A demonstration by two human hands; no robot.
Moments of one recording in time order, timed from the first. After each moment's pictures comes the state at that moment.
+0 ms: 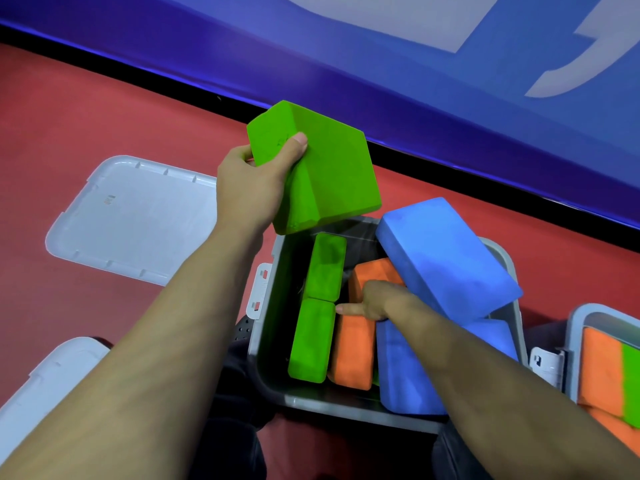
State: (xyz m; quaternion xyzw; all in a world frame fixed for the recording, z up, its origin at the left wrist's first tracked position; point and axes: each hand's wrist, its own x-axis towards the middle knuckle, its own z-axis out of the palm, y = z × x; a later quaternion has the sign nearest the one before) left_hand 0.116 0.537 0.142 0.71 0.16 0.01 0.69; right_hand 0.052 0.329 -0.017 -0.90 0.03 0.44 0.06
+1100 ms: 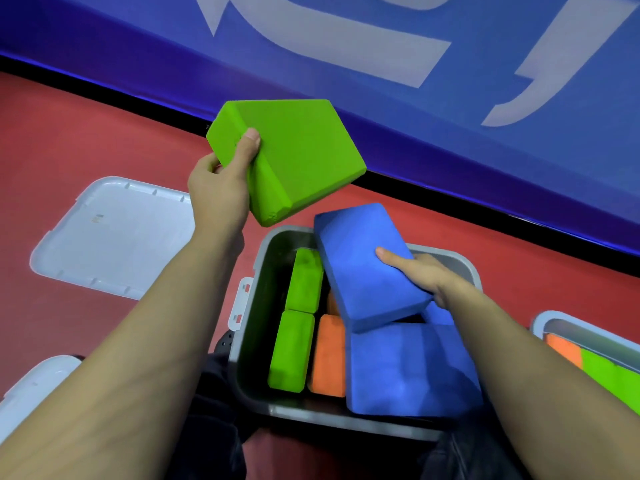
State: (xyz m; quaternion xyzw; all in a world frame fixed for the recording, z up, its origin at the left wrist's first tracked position) left_hand 0.118 0.532 0.157 0.62 0.16 0.06 0.77; right_hand 0.050 0.228 0.059 -0.78 0.29 0.25 0.49
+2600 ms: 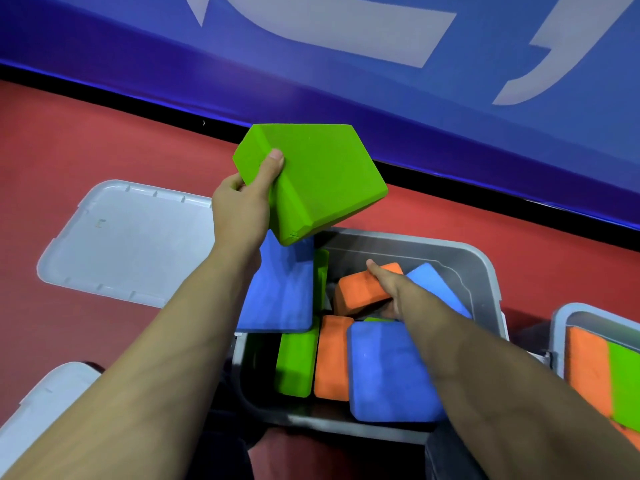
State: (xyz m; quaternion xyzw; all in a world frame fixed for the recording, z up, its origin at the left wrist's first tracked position) left_hand 0.113 0.503 0.137 0.65 0.17 -0.01 0.74; right_hand 0.076 0.247 -0.112 -0.61 0.48 0.30 0.55
